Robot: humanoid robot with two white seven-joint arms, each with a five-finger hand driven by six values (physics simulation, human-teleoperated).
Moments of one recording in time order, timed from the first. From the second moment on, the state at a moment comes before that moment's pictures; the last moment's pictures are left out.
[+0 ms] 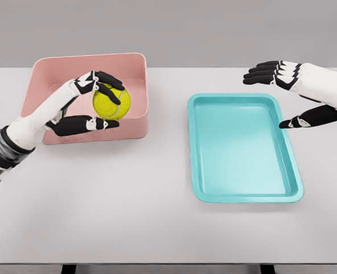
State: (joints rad) left arm -0.27 0.66 -0.36 -1.75 0.21 -0.56 -0.23; right arm -0.39 -0.96 0.22 -1.75 -0.17 -0.61 0.61
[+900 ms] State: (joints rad) left arm -0.45 0.65 -0.38 -1.47 0.20 -0.22 -0.24; right arm -0.39 -0.96 0.23 -1.75 -0.17 -0.61 0.61
